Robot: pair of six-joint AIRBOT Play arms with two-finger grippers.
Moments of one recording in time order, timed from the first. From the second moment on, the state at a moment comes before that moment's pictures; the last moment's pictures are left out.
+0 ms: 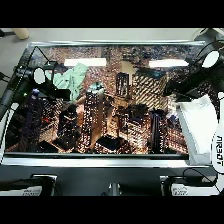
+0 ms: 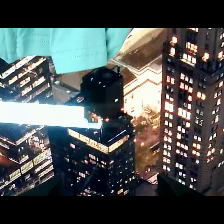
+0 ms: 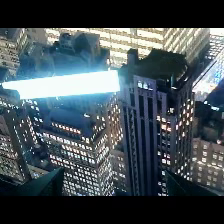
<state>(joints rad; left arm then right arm) -0.25 -1.47 1.50 1.65 -1.36 -1.84 -0.09 -1.54 1.67 -1.33 1.59 1.71</state>
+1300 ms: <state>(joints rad) -0.11 -1.72 1.70 1.70 -1.15 -1.92 -0.09 -1.54 1.67 -1.32 1.47 1.71</state>
